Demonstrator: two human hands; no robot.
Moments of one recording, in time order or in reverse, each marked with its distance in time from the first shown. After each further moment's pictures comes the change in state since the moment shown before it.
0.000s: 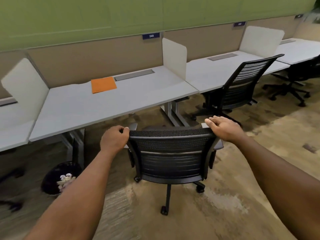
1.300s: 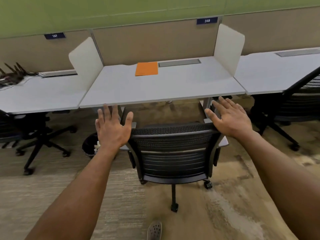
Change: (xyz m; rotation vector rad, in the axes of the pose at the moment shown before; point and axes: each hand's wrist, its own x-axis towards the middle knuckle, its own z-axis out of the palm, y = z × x) left_hand -0.054 -0.003 -0.024 0.302 0.258 -0.294; right_hand 0.082 -0.049 0.013 -0.110 0.153 -0.491
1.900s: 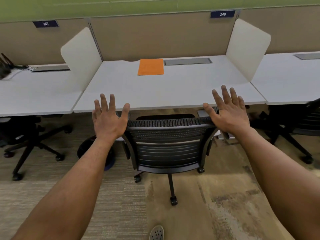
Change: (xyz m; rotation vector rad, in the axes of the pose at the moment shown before) left_hand 0.180 -0.028 0.048 -0.037 -0.028 0.007; right_hand 0.166 -0.058 0.047 -0.021 -0.023 -0.032
